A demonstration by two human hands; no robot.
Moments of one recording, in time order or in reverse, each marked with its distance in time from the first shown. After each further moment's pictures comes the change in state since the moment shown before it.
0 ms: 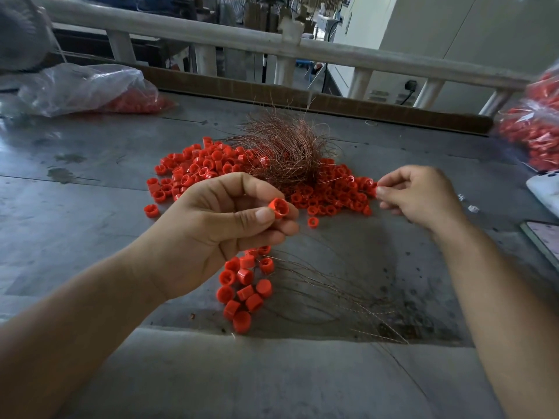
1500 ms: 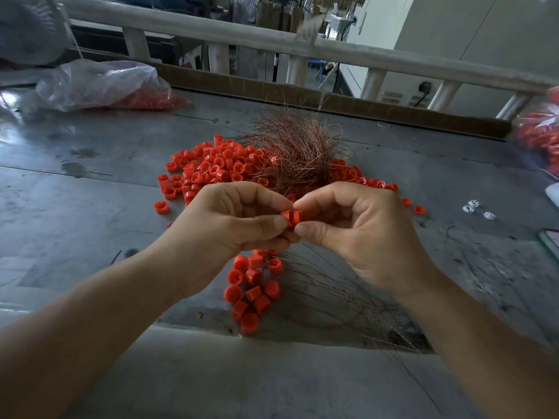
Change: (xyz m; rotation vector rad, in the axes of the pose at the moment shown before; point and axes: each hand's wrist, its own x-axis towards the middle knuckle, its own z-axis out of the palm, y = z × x) left_hand 0.003 -0.003 0.009 0.244 0.218 -0.036; right_hand -0.083 -0.065 0.035 0.464 -0.376 -0.492
